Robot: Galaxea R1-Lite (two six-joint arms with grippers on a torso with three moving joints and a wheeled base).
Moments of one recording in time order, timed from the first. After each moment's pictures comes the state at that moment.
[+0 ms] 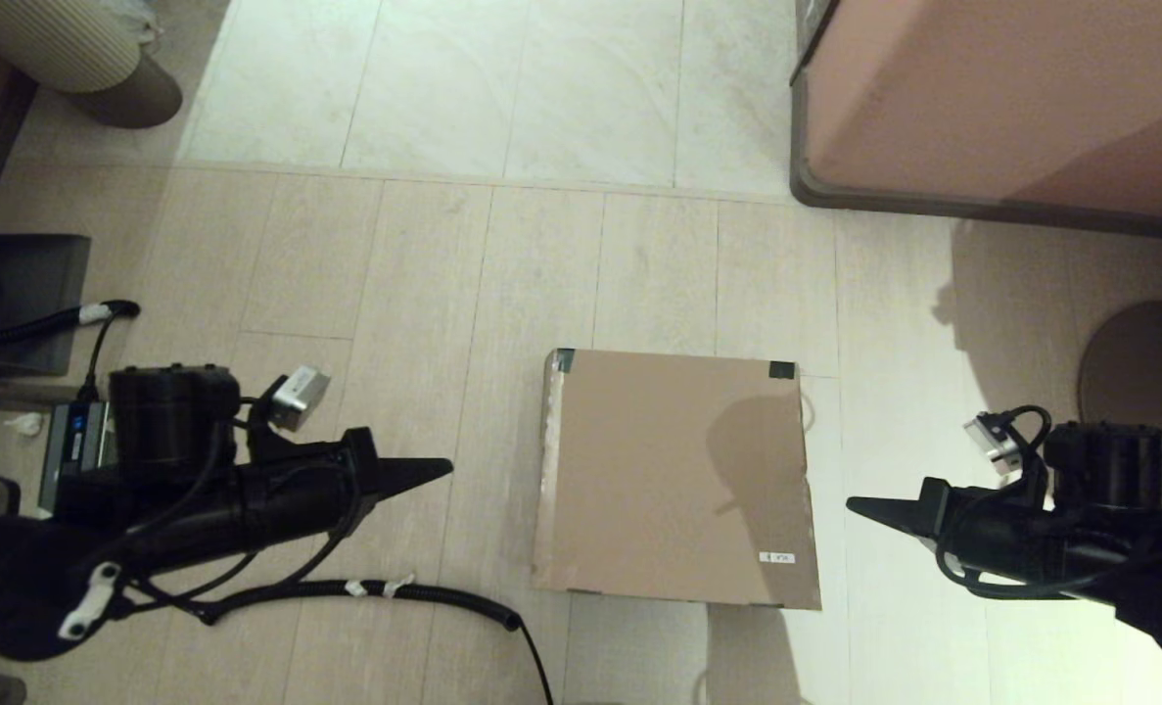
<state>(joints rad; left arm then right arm) -0.21 1.72 -0.63 -0.69 -0.59 -0.62 0.00 1.86 -0.44 -0.95 0.61 0.56</state>
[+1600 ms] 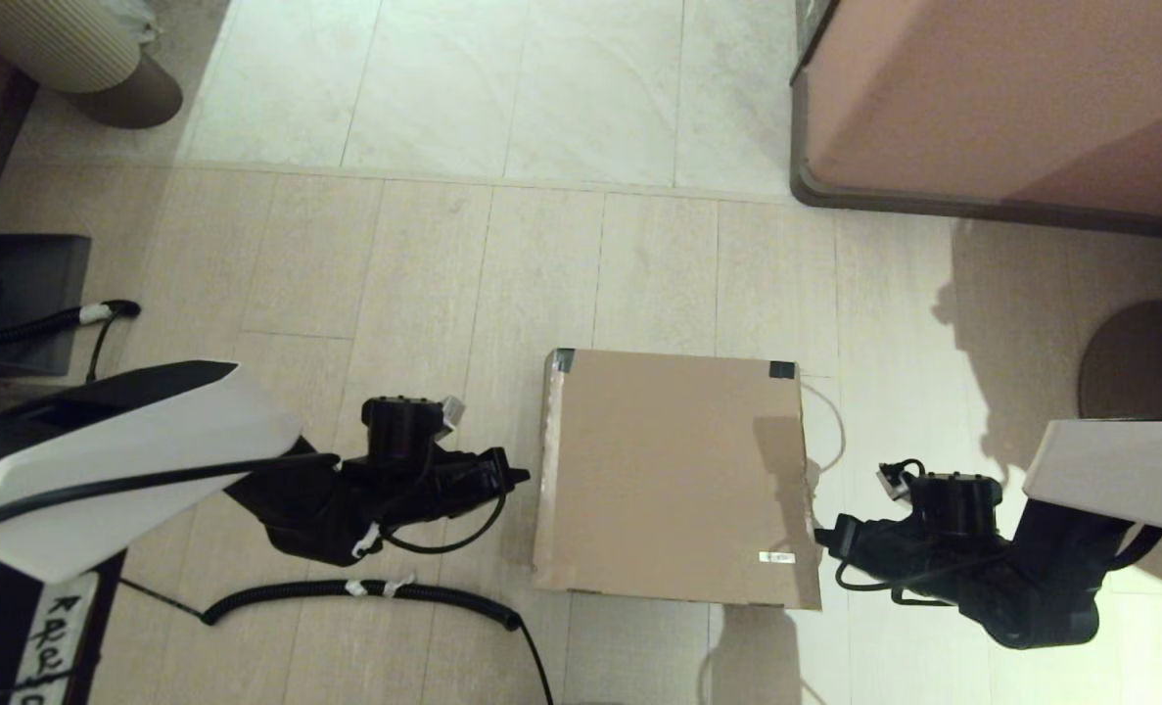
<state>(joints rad) -0.33 2.31 -1.07 -0.75 -0.39 -0.52 0.01 2.42 -0.68 -1.14 0.43 0.48</state>
